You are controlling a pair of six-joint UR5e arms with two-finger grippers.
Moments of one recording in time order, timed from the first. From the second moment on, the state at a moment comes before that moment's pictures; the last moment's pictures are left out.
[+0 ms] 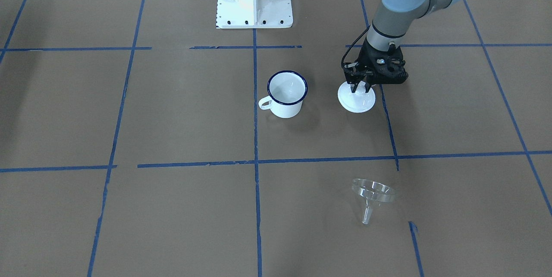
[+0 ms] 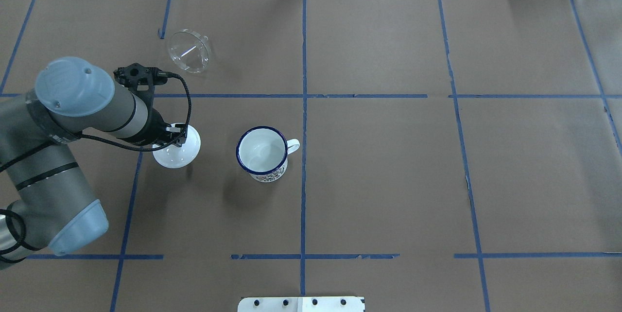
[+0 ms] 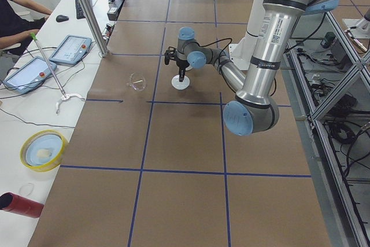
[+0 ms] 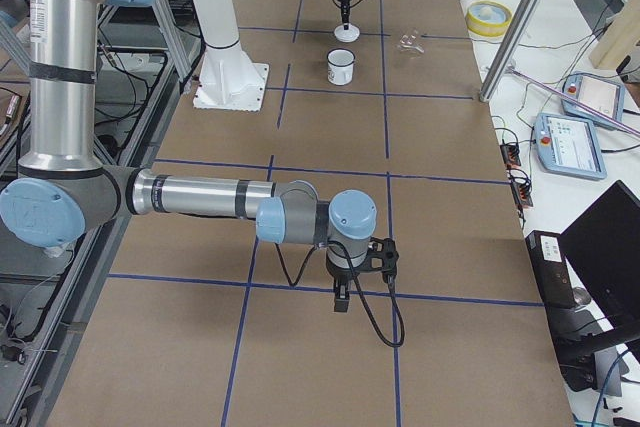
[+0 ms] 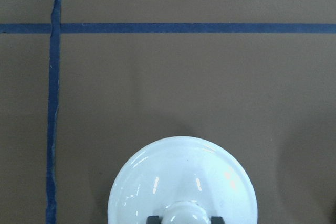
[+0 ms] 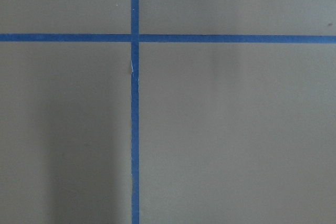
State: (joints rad) left arm -0.67 -1.89 -2.01 -1.56 -1.92 -1.10; right arm 1.57 -1.68 1.66 -1.57 2.29 0.01
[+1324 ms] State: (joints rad) left arm -0.62 -2.33 -1.85 -1.26 -1.99 -1.21; right arm 1.57 -1.68 1.66 -1.57 2.29 0.01
